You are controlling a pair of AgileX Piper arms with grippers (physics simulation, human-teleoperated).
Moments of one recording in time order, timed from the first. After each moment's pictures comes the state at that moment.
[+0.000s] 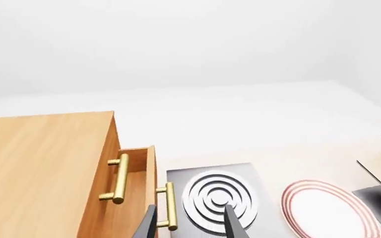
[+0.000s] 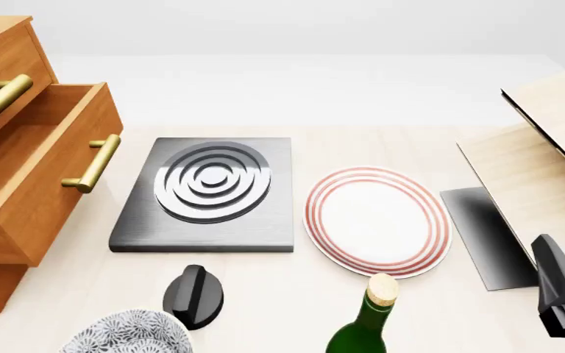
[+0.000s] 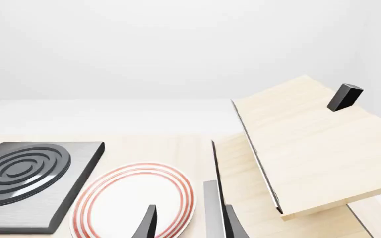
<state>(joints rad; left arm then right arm) -0.14 0.44 -0.92 0.61 -0.01 0.00 0.01 -0.01 0.02 0.01</state>
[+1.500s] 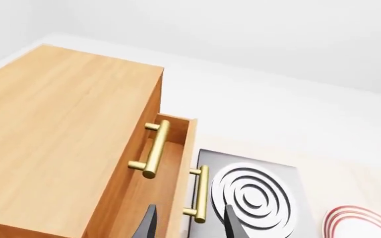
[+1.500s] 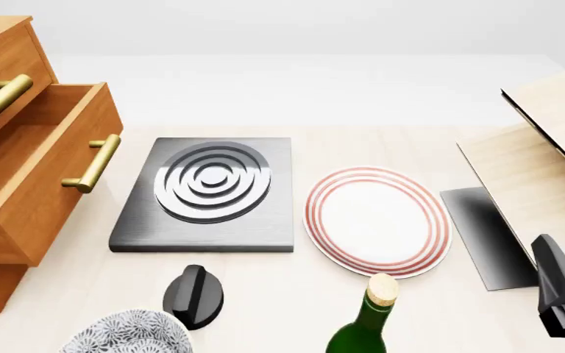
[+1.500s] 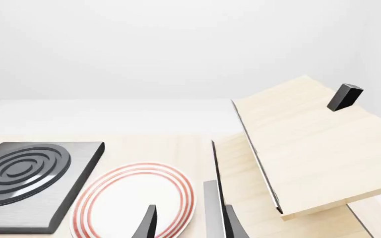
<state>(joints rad) 0.10 0.57 -0.69 0.38 -0.15 0.00 0.01 -0.01 0.02 0.01</state>
